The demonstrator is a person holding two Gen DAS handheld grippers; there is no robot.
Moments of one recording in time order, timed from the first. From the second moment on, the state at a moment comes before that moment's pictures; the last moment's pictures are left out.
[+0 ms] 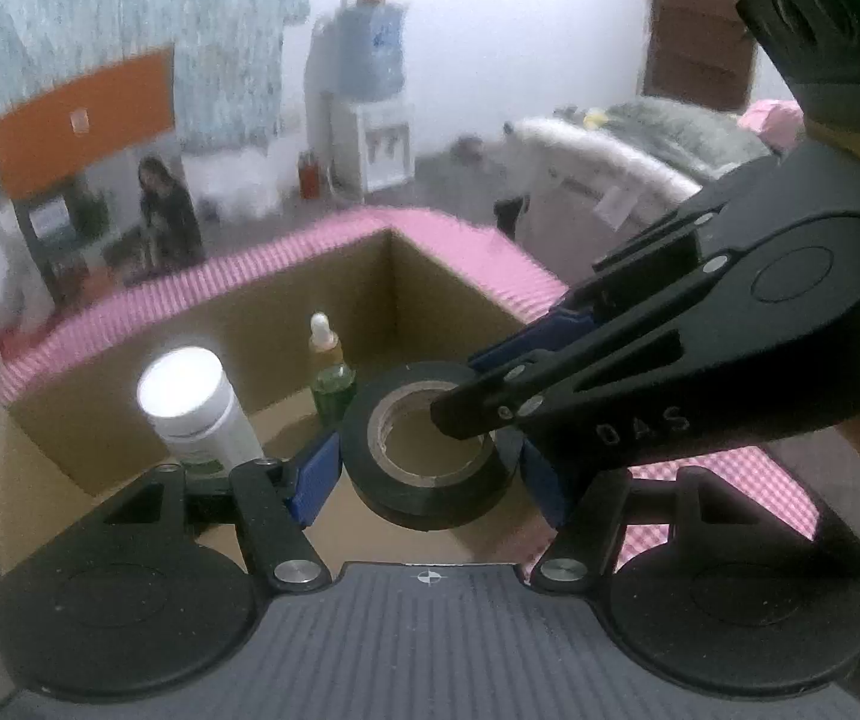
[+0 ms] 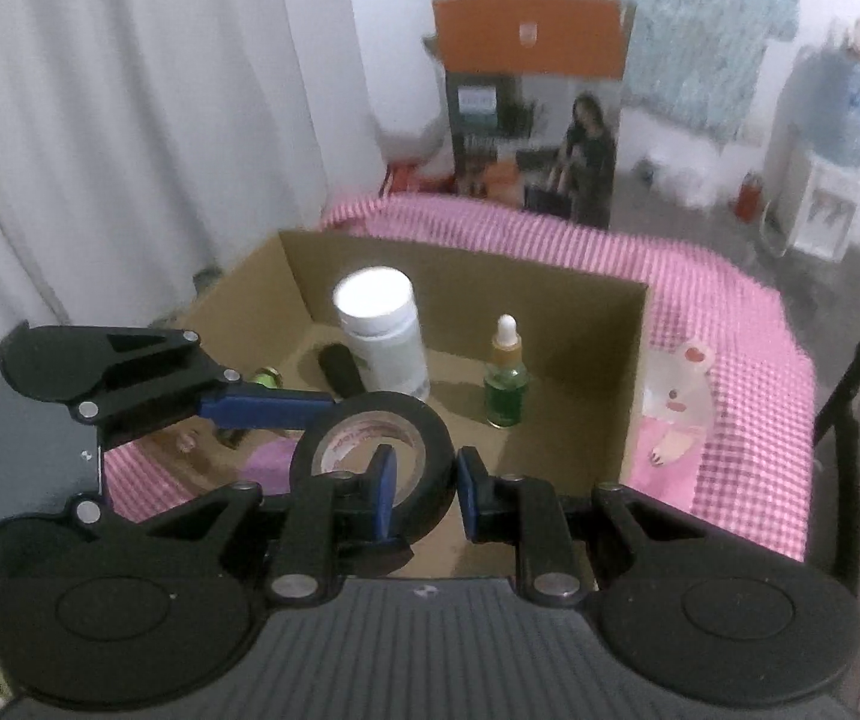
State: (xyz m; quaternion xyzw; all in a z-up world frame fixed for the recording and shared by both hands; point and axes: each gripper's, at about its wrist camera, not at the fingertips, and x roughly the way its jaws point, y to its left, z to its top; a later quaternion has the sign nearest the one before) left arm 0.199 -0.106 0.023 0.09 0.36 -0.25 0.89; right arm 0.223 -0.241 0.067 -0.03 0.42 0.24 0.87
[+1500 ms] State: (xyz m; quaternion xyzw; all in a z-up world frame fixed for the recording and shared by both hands) left arm 0.237 -0.104 0.033 0.02 0.40 -0.26 0.88; right arm 0.274 -0.260 0.070 -0.07 0.39 0.22 0.89
